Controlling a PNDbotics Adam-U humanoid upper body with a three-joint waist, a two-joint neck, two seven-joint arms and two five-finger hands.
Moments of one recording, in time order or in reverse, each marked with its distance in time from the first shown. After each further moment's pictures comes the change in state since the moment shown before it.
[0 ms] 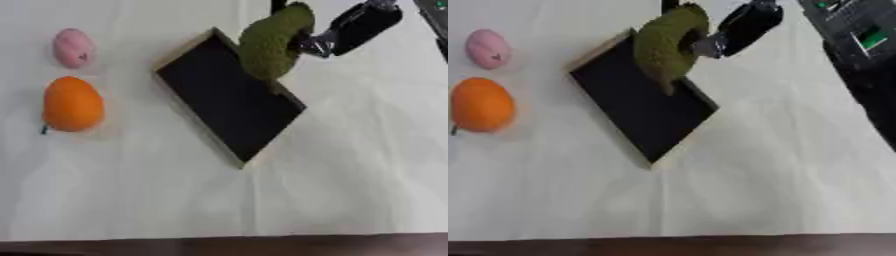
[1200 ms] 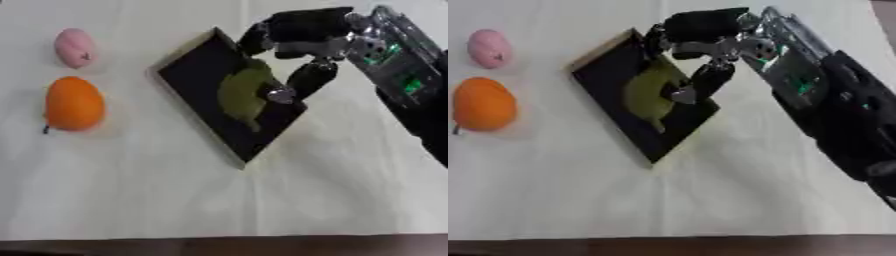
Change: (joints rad) left arm -0.001 -0.009 -0.001 0.000 0.005 0.003 -0.007; right arm 0.061 0.080 0.095 0.098 0.255 -0.041 -0.078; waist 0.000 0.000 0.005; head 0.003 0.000
